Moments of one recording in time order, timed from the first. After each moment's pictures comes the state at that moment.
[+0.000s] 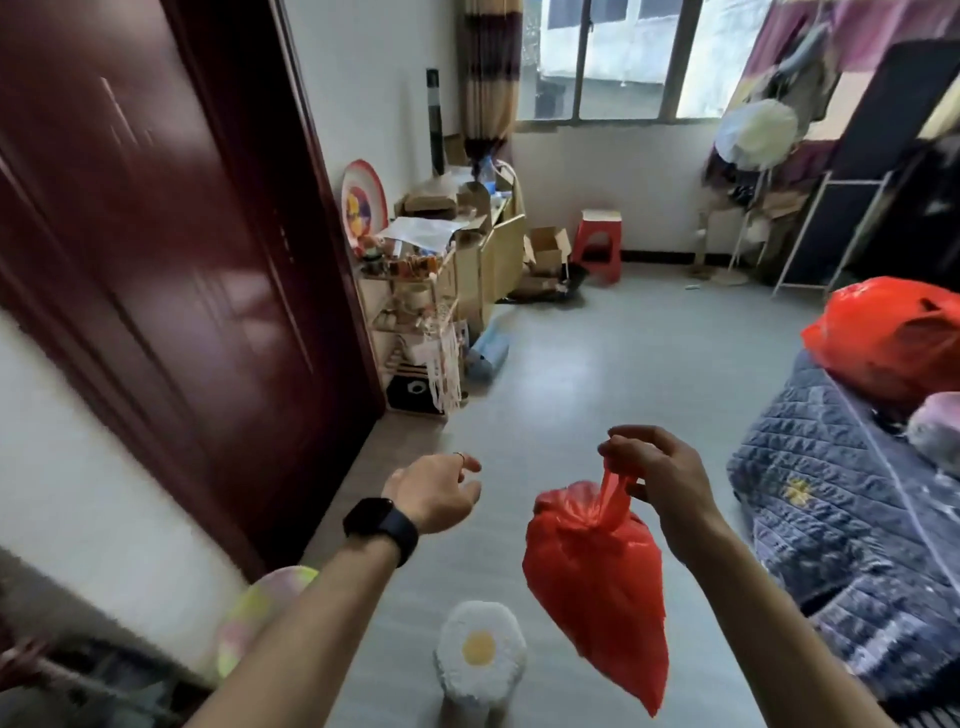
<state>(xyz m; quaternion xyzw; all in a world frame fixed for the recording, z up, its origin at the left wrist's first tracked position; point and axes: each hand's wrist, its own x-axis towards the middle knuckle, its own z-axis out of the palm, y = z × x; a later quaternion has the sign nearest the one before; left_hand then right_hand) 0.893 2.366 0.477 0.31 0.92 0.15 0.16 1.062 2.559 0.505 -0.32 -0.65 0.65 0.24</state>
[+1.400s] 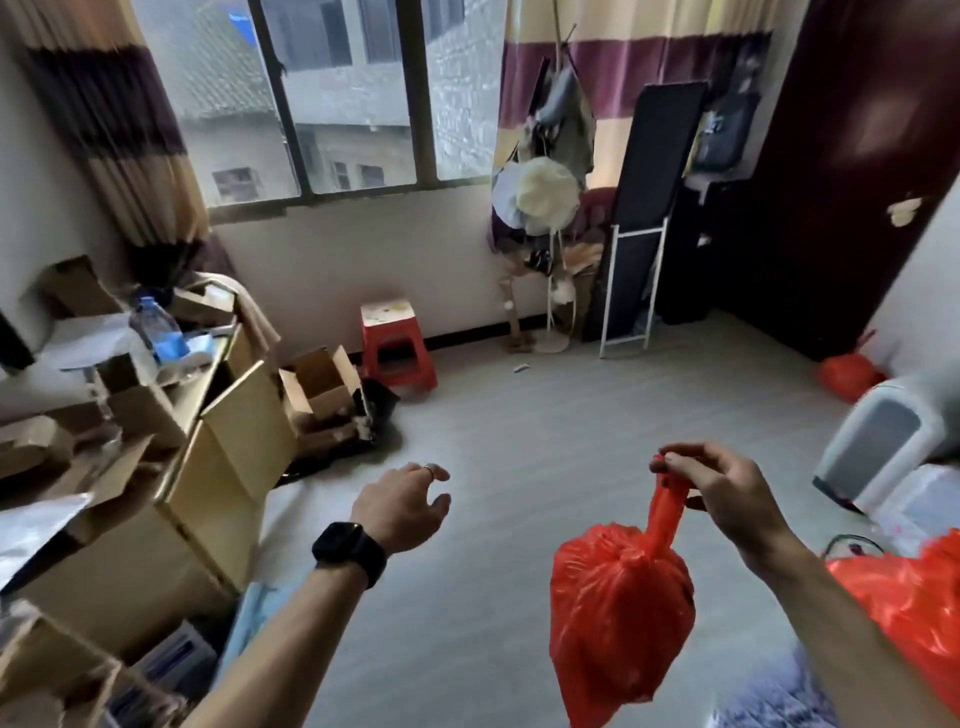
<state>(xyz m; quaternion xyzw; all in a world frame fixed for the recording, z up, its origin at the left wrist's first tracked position) 0.241 3.370 0.488 0.55 0.82 0.08 0.11 0.563 3.507 0.515 -0.48 -0.61 0.50 0.39</state>
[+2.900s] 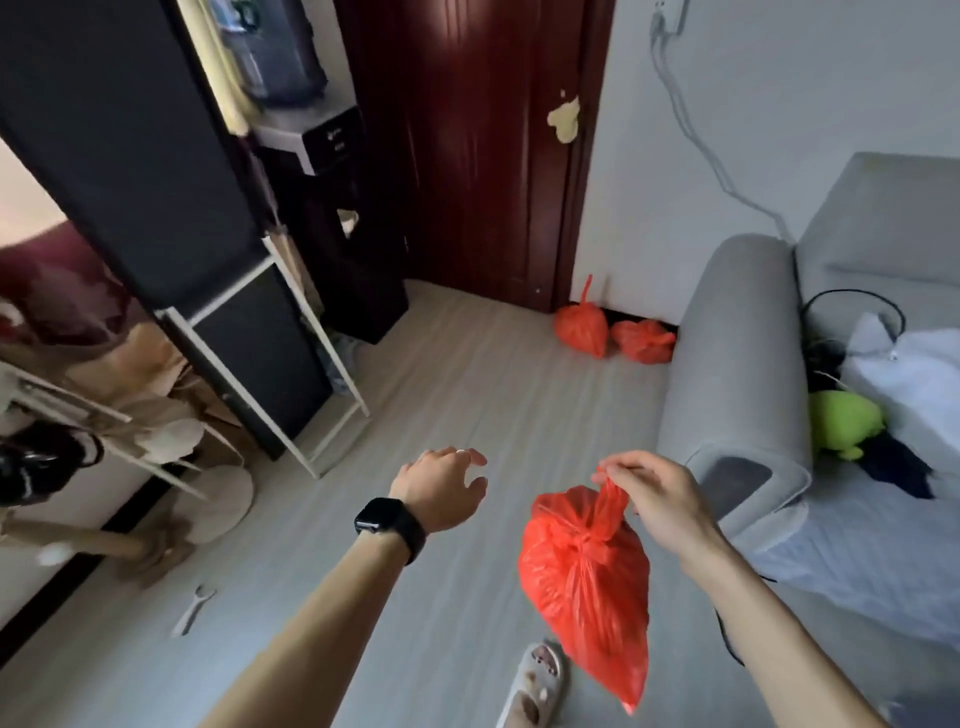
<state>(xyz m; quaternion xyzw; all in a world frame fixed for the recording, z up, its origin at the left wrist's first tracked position) 0.465 4.750 0.376 0.84 0.49 -0.07 0.21 0.700 4.626 0.371 -0.72 -0.35 0.39 0.45</state>
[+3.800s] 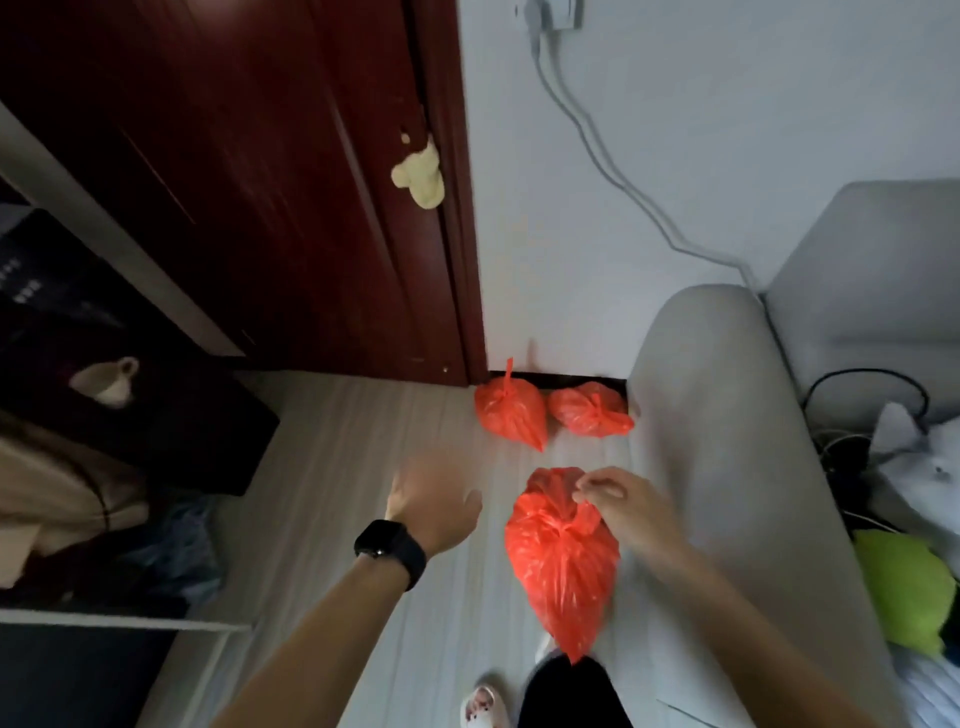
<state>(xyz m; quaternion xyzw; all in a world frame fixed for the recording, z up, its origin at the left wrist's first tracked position) 0.881 5.306 0.318 0.89 0.40 -0.11 0.19 1.067 5.149 0.296 -0.82 -0.21 0.39 0.36</state>
